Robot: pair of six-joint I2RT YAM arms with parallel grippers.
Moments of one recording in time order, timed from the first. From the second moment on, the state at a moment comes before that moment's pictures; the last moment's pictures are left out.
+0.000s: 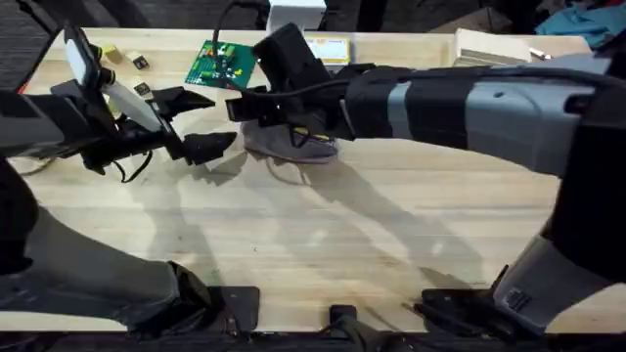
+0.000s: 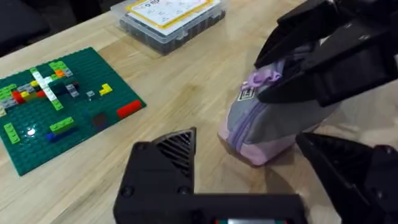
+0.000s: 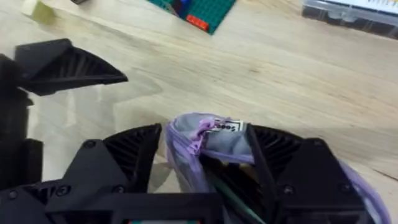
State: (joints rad) left arm 0.55 1.72 0.83 -0.40 1.26 1.18; right arm 0.82 1.96 1.37 -0.12 0.11 0.51
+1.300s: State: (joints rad) left arm 0.55 1.72 0.83 -0.40 1.26 1.18; right arm 0.85 1.88 1.37 -0.09 0.12 0.48
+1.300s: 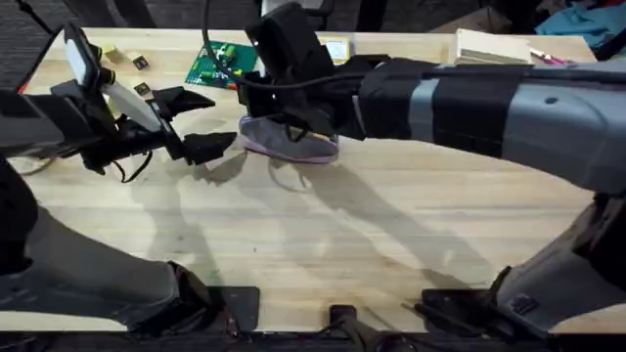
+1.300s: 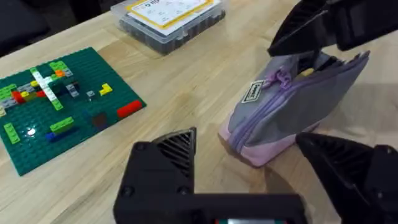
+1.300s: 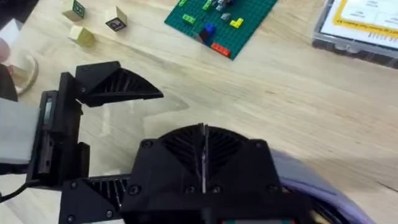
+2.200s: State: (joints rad) left arm 0.55 1.72 0.83 -0.40 1.26 1.18; right arm 0.85 1.80 1.37 -0.22 0.12 0.45
